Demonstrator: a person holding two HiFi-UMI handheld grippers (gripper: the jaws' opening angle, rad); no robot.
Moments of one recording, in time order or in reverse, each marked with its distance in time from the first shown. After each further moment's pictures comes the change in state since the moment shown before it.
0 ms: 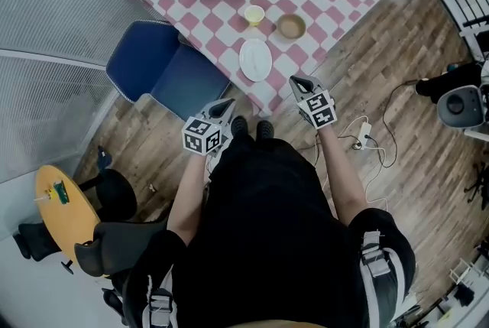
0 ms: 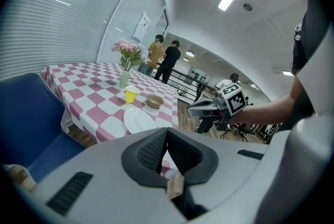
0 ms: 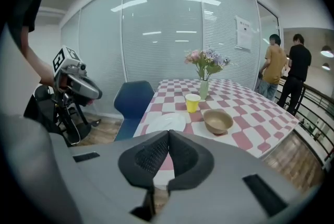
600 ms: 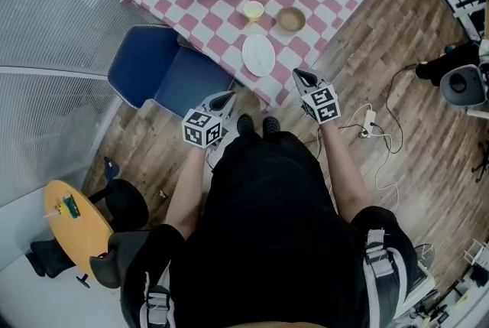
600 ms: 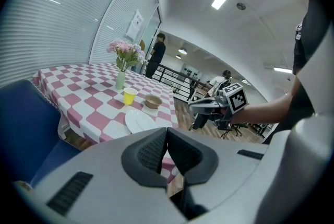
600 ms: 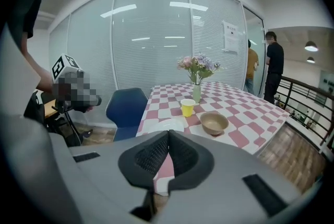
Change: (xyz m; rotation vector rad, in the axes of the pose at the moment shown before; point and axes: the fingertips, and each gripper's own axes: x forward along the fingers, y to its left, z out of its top) left arm -0.014 0.025 0.008 0.057 0.026 -0.075; right arm -0.003 0.013 0.017 0.081 -0.065 -0.103
